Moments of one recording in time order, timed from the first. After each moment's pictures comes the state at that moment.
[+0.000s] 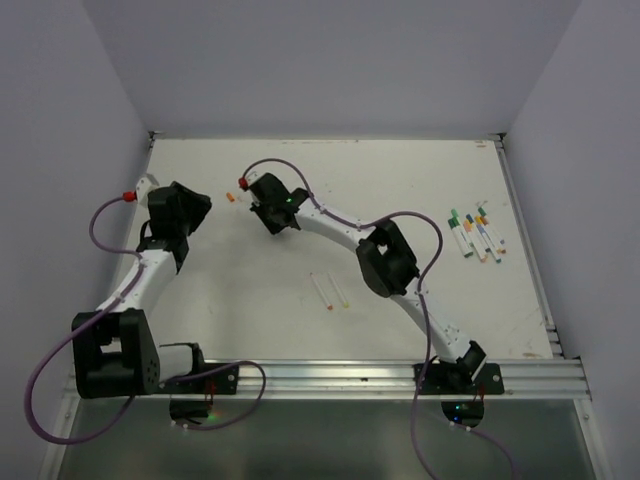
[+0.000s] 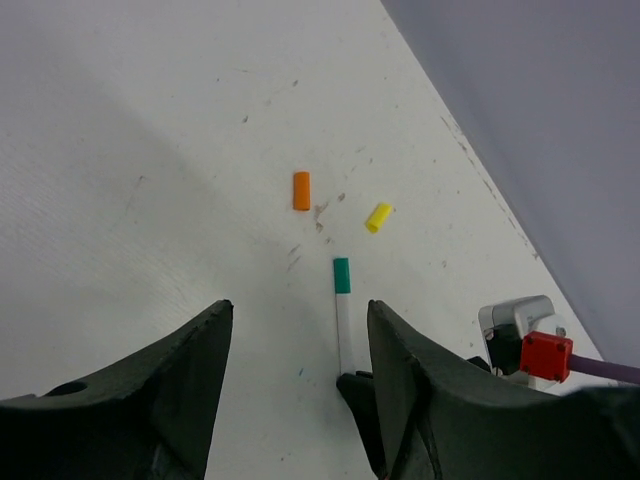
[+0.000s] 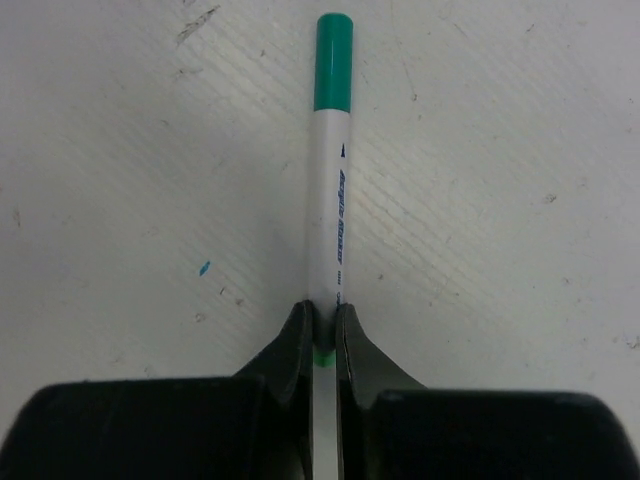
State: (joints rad) left arm 0.06 1.25 0.71 0.05 -0.13 -0.85; right arm 0.85 2.60 2.35 -0.65 0.14 0.06
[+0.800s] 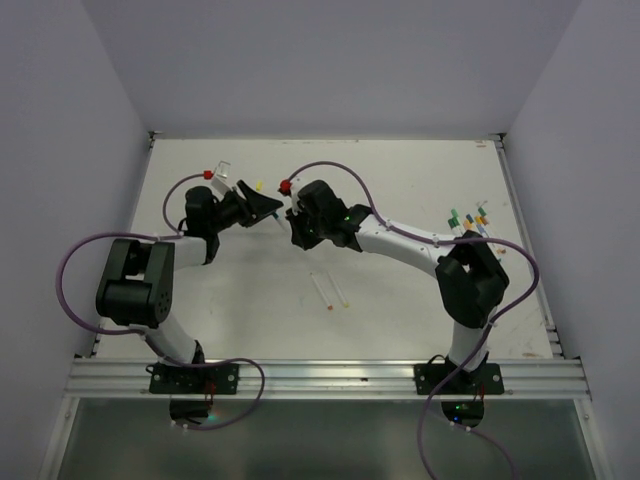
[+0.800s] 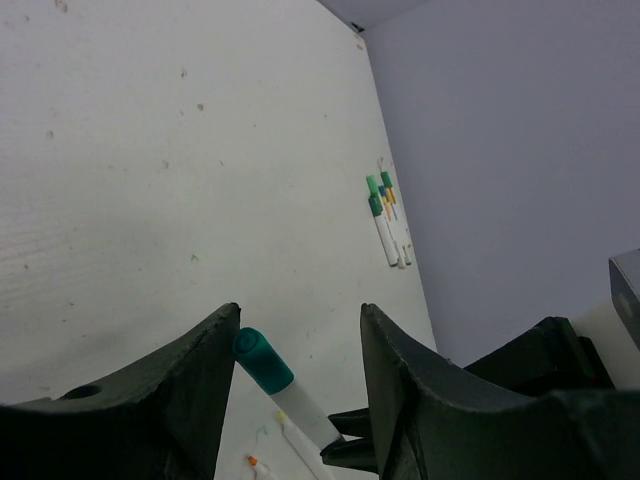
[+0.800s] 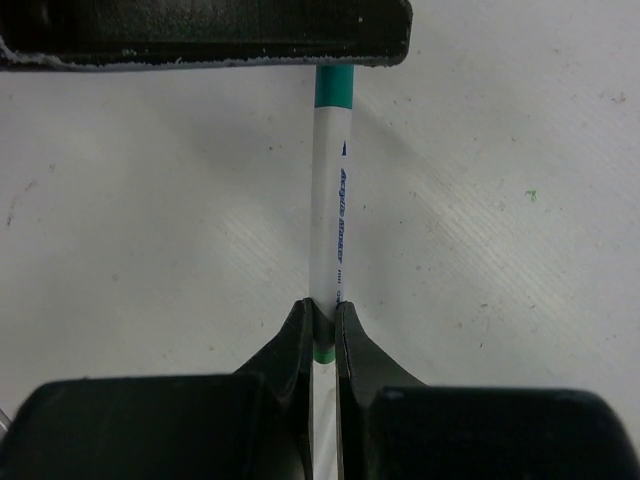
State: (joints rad) left arm -0.09 1.68 0.70 0.74 0.71 -0.91; right arm 0.83 1.85 1.40 -0.29 -0.05 0.18
